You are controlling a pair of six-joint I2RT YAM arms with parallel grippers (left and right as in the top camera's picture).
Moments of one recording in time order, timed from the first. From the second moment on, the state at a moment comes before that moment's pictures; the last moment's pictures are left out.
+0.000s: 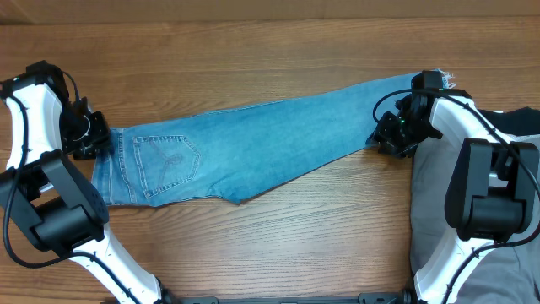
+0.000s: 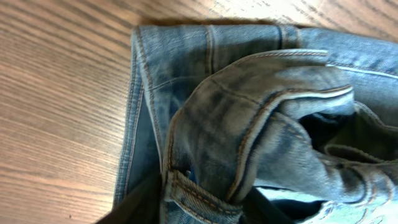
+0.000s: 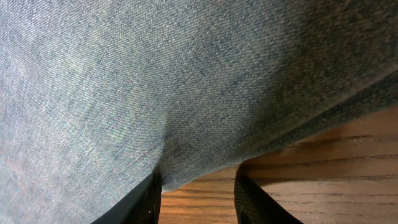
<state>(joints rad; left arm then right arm) 0.45 2.11 1.76 -1.30 0.05 -0.05 -0.10 2.04 1.35 -0.85 -0.37 0.38</state>
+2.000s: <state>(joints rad) 0.87 1.93 1.54 -1.41 0.19 -0.07 0.06 2.12 1.48 -0.87 -0.41 0.52</state>
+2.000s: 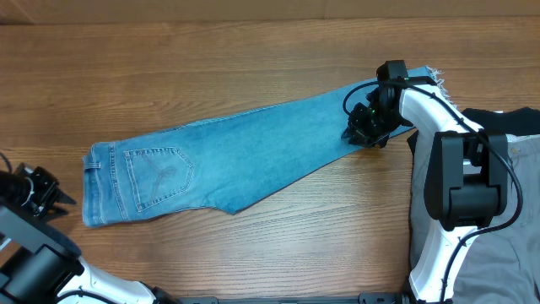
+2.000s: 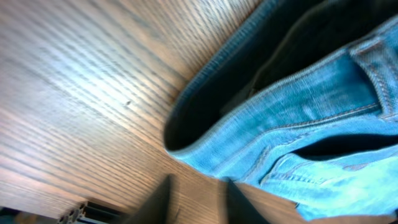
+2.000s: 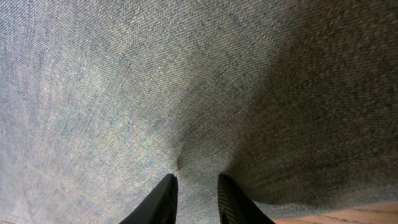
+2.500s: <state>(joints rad) 0.67 1.86 1.56 -1.17 0.52 0.14 0.06 2.12 1.48 -0.88 -0.41 0.52</state>
